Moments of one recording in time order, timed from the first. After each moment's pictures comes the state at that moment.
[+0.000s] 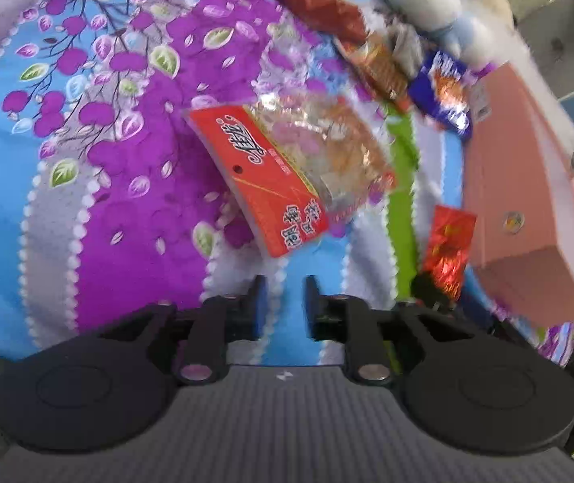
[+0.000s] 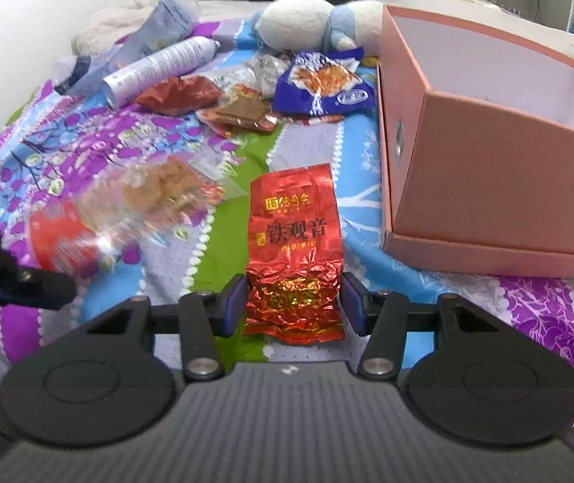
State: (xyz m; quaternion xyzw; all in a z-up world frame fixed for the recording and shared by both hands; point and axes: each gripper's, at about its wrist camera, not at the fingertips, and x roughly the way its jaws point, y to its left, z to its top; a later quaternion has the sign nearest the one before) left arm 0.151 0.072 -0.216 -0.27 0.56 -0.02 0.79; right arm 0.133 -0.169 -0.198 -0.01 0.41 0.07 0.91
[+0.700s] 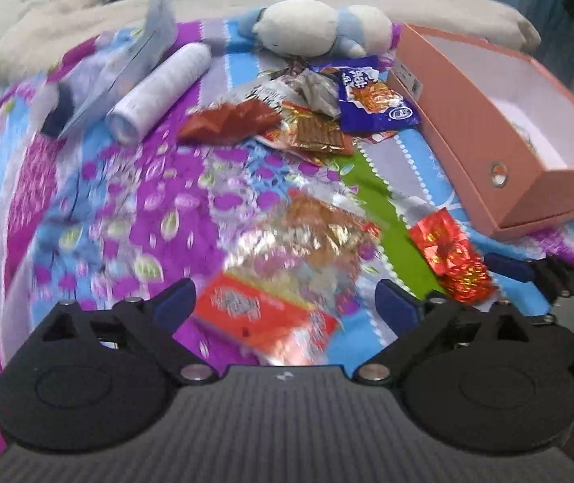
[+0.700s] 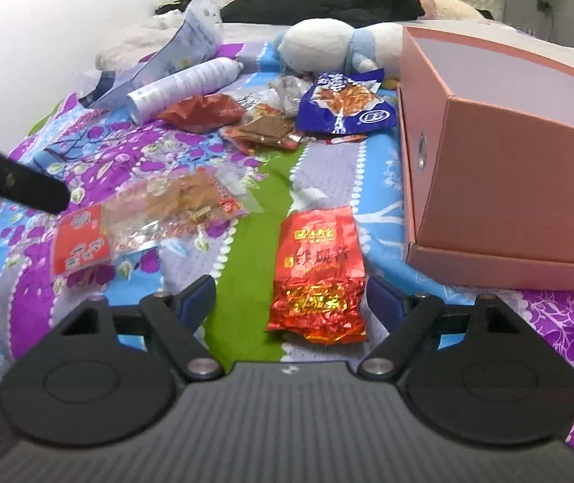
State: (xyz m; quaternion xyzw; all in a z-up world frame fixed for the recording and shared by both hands) left arm 0.191 0.044 -0.154 0.04 0.47 -0.11 0.88; right arm 0.126 -0.168 -0.201 0.00 0.37 0.10 0.92
